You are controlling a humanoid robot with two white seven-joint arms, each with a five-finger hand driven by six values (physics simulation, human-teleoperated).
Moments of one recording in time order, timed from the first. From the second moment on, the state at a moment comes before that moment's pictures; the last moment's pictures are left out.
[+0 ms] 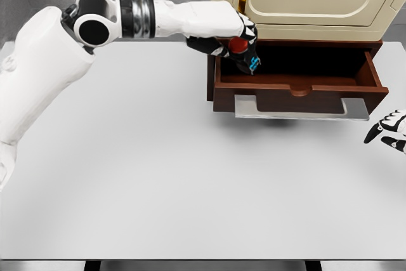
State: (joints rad) left arm -1.12 0.30 -0.85 -1.18 -0.21 -0.62 -0.61; right arm 0.30 -0.96 -0.31 -1.76 0.11 -0.61 0.52
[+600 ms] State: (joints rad) left arm -1.12 0.22 -0.85 -1.05 -0.11 -0.65 -0.61; right arm 0.30 -0.97 -0.32 -1.76 0.11 -0.61 0.53
